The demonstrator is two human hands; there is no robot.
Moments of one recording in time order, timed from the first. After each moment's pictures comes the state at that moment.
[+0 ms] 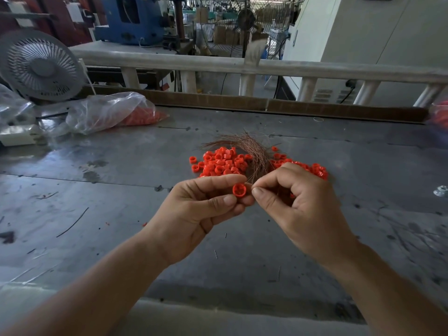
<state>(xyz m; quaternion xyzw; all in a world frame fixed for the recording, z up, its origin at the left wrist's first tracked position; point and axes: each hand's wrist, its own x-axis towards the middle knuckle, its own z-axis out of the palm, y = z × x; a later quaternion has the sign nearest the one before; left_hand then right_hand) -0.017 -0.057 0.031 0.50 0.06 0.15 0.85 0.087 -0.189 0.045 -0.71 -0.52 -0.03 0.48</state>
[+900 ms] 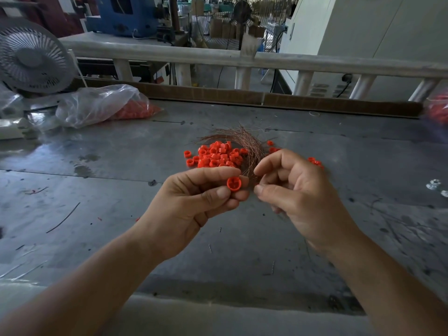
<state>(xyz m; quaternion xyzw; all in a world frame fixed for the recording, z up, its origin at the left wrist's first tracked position) -0.018 -0.058 0.030 0.53 0.03 0.18 0.83 0.090 -0.190 0.050 -0.67 -0.42 0.17 0.59</state>
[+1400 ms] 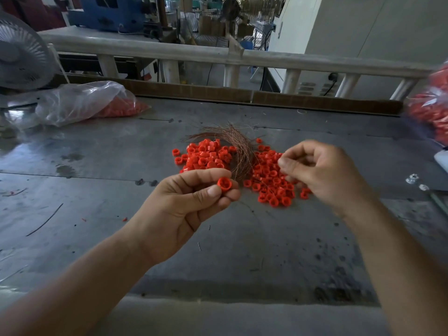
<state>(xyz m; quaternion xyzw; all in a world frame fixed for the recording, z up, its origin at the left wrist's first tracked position) -0.017 -0.059 0.025 0.45 0.05 0.13 0.88 0.141 -0.209 0.054 -0.80 -0.33 0.06 0.49</state>
